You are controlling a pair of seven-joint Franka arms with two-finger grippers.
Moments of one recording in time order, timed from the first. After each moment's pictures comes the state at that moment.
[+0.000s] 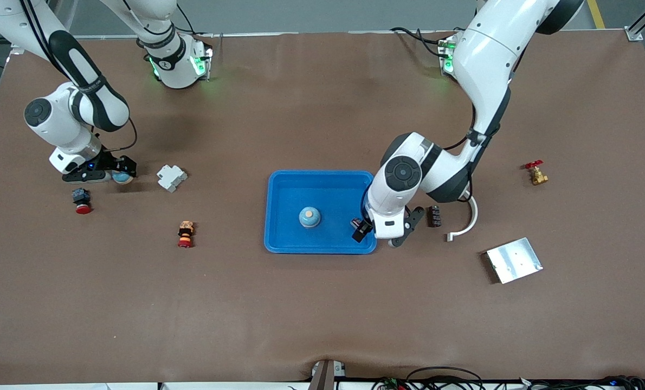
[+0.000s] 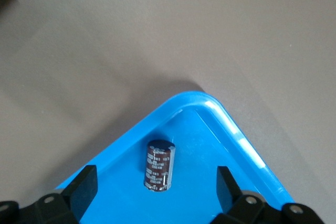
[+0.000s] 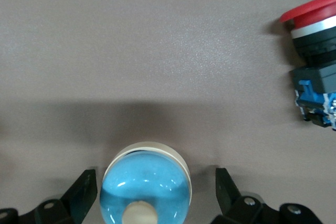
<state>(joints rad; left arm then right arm) -0.41 0.71 -0.22 -1.55 0.09 2.32 -1.51 -0.41 0.25 0.05 -2.64 0.01 2.93 -0.44</state>
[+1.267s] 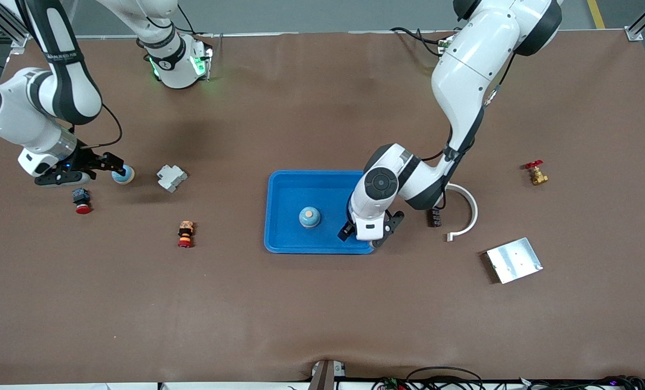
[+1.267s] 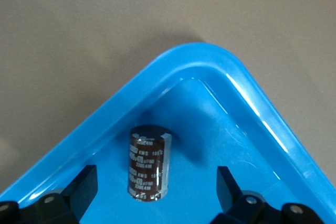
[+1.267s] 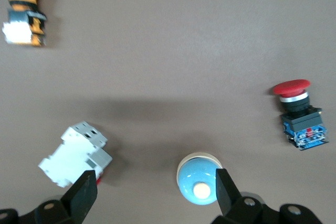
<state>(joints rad) -0.46 0.85 -0.22 -1.49 0.09 2.38 -1.51 -0.32 -0.01 0.08 -2.45 0.14 2.44 -0.38</state>
